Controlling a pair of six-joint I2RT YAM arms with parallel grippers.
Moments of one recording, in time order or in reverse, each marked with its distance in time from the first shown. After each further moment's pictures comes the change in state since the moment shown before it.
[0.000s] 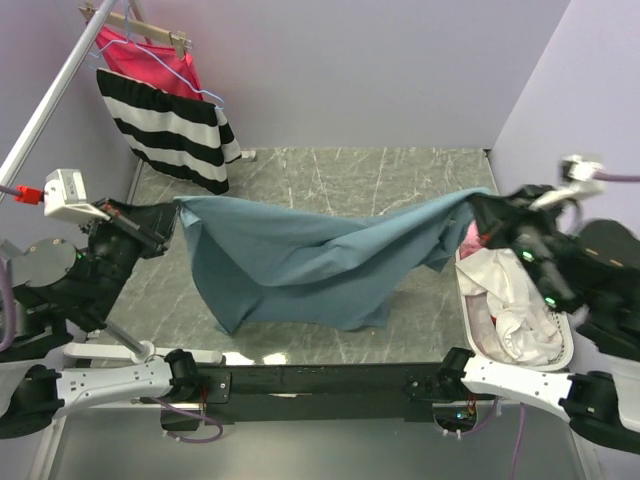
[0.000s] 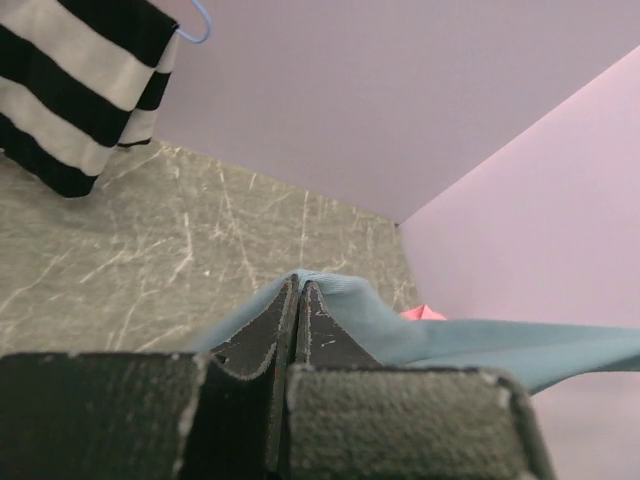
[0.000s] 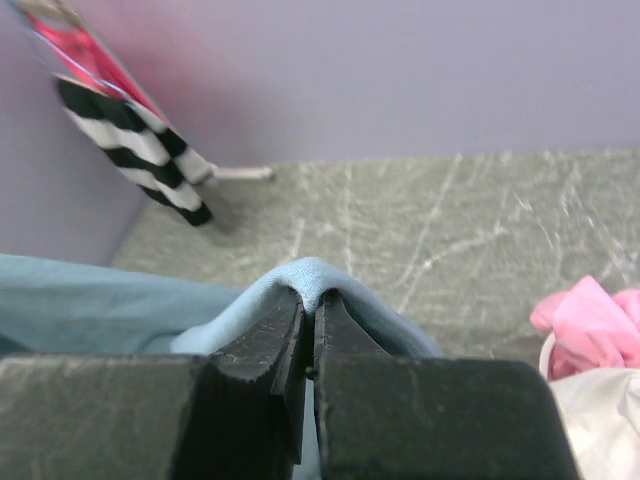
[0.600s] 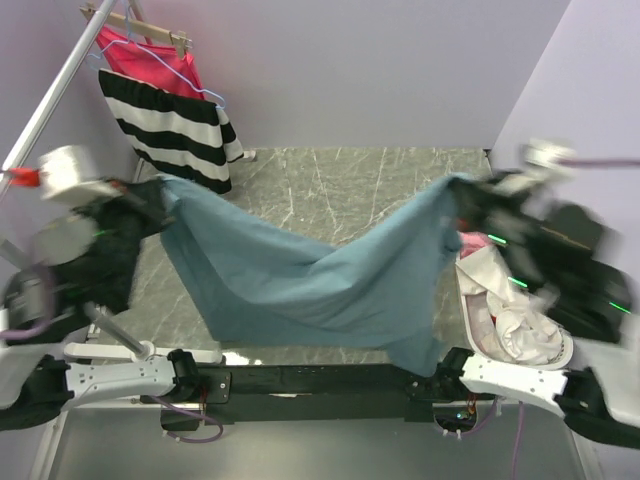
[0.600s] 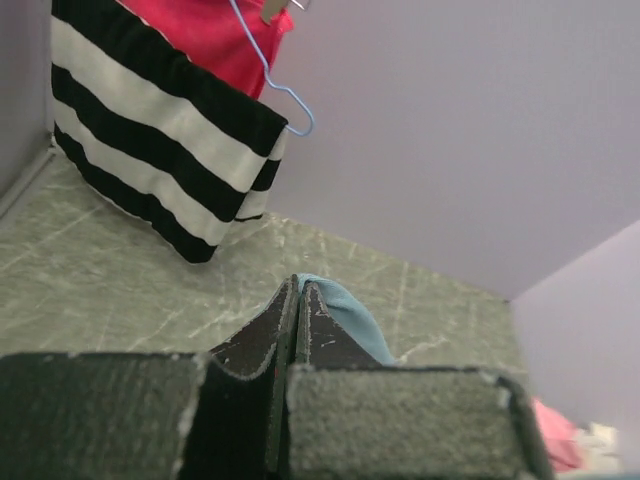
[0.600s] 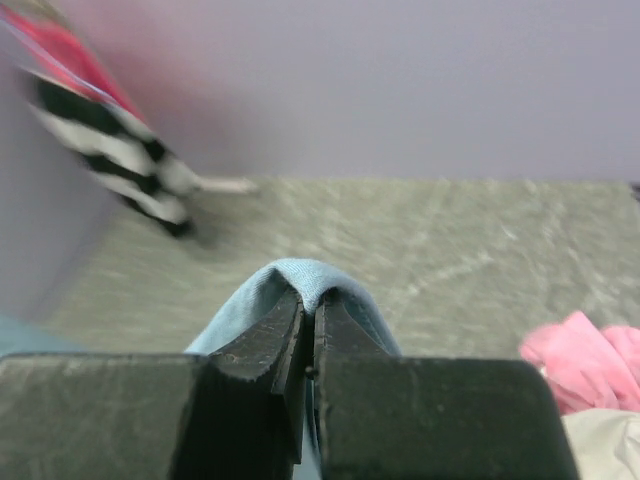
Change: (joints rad) left arm 0.003 0.087 0.114 0.009 -0.249 0.182; right arm -0.006 -0.005 -0.013 0.115 -0.024 -0.109
